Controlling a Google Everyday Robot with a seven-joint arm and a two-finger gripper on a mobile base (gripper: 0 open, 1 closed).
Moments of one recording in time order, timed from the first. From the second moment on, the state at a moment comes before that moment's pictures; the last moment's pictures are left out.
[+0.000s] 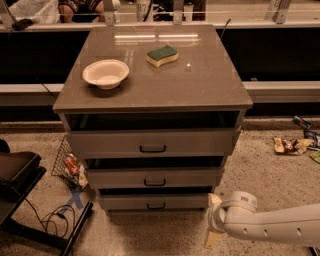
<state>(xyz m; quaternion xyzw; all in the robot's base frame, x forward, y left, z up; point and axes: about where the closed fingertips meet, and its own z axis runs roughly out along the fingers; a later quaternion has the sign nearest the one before) 0.460 -0.193 0.377 -0.63 0.76 -0.04 0.18</state>
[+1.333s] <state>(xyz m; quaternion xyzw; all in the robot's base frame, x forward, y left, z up) 0.471 -0.044 0.205 -0.68 0.72 -0.02 0.13</state>
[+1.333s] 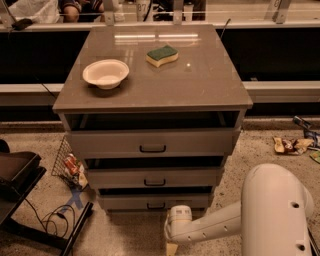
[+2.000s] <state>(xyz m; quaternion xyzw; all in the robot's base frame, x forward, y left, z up) 0.495 -0.023 0.188 -0.69 0.71 -0.03 0.13</state>
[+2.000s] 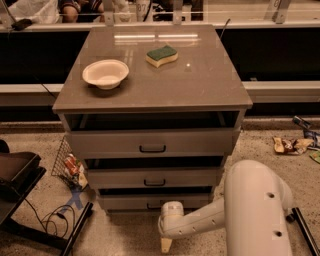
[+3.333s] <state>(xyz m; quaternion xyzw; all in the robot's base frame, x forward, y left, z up) 0.548 0.003 0.124 -0.73 0.68 -0.03 0.09</state>
